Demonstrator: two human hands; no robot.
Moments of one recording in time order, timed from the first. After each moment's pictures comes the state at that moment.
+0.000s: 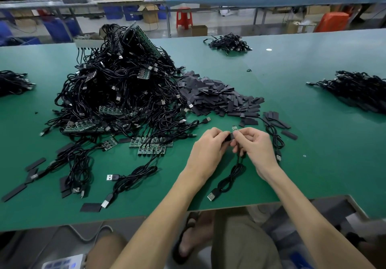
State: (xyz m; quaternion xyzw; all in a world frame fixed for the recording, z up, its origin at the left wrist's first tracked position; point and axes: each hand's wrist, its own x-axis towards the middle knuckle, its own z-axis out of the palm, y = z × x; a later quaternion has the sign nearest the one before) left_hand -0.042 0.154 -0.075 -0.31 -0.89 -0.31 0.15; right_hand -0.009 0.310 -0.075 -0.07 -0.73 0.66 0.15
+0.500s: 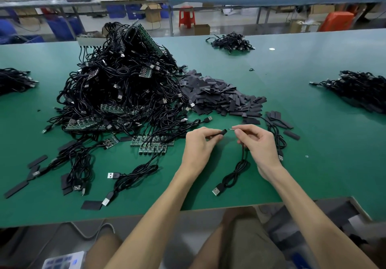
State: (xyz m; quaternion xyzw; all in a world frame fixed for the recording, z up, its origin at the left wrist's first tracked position) left_hand -0.057 0.140 -0.078 -0.19 -0.82 -0.53 0.09; right_hand -0.012 0.314 -0.076 -0.03 -0.71 0.68 0.18
